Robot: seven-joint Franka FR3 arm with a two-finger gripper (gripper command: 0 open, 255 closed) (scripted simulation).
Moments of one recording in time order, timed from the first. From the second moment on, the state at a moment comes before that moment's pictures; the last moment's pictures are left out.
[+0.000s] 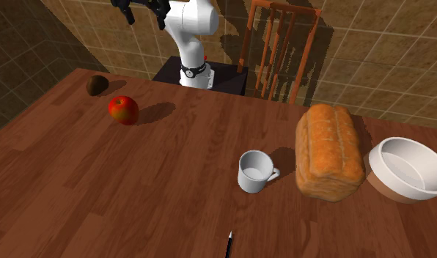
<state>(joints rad) -0.02 -0.78 0.03 -2.36 -0.01 1.48 0.02</state>
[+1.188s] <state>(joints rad) 0.05 -0.39 0.27 -2.32 0.14 1.88 0.28</state>
